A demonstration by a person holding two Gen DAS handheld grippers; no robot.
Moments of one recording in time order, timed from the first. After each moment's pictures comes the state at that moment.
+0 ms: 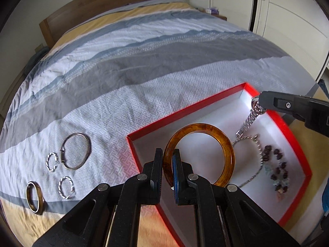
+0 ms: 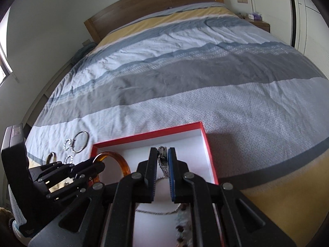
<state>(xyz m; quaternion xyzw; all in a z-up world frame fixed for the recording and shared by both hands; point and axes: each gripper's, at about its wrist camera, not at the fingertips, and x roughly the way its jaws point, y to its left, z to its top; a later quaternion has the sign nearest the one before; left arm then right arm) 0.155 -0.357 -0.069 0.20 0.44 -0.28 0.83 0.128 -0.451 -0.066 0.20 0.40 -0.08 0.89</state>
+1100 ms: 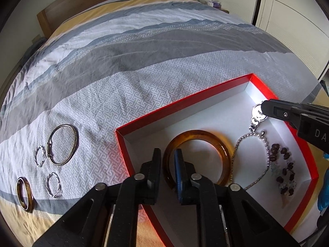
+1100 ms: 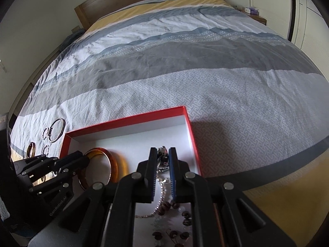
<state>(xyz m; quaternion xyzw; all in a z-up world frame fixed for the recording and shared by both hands) 0.167 -0.364 -0.086 0.18 0.47 -0.28 0.82 0.134 -0.461 -0.092 0.18 0.44 -0.11 0.87</state>
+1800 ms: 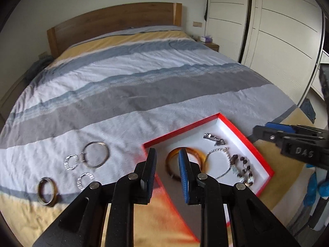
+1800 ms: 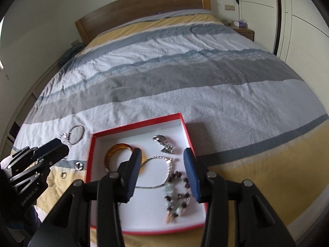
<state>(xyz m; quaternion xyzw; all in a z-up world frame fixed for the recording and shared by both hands) 0.107 -0.299 0.017 0.13 0.37 -0.31 0.86 0.062 -0.424 -0.015 0.17 0.39 -0.14 0.89</state>
